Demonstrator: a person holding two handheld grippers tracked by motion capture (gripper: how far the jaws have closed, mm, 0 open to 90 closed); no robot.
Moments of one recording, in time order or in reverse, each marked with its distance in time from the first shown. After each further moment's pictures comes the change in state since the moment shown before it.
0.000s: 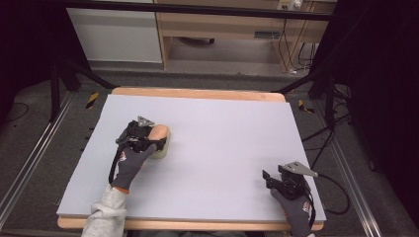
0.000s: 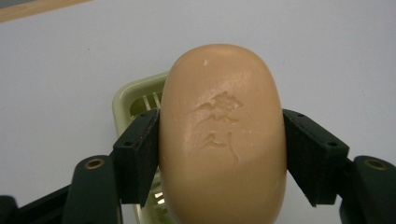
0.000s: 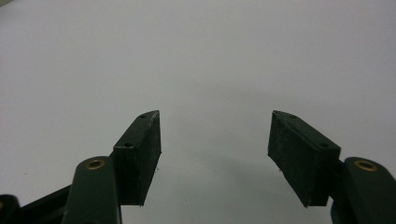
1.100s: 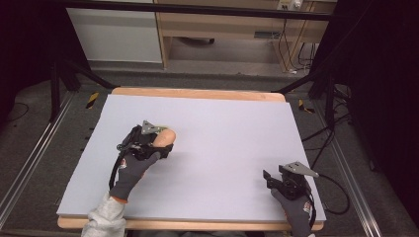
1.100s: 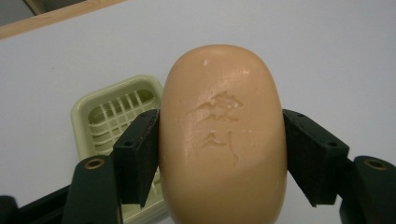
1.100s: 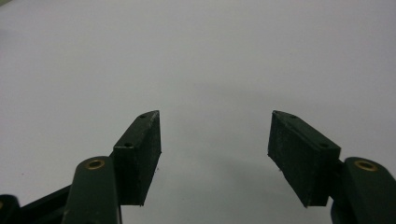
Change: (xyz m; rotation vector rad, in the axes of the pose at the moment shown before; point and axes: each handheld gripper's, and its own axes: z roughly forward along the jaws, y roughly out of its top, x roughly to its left) left arm -0.032 0.001 -0.030 -0.037 -0.078 0.072; right arm -0.002 0.000 -0.001 -0.002 -0.009 -0.002
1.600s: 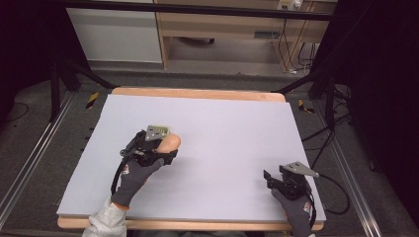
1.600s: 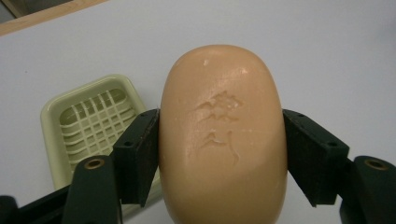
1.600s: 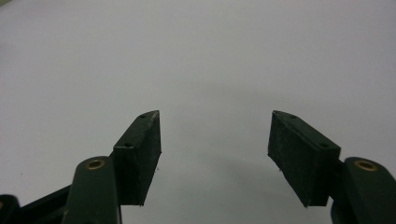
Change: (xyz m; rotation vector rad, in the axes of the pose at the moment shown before) left arm -0.021 -0.005 -0.006 -0.010 -0.042 0.033; right arm 0.000 0.000 -0.001 0.001 0.005 0.012
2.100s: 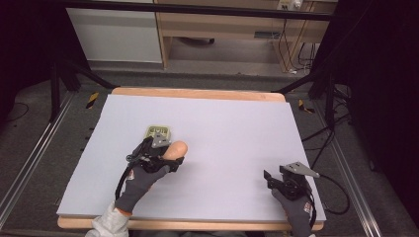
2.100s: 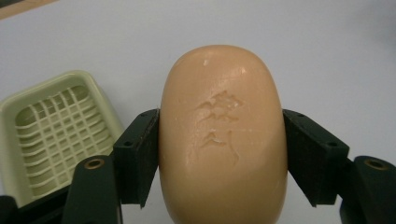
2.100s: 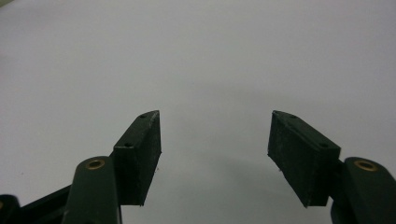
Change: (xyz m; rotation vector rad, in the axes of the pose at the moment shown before) left arm -0.019 -0.005 0.002 0.016 -0.049 0.036; right arm -0.001 -0.001 0.000 -0.002 -0.005 -0.003
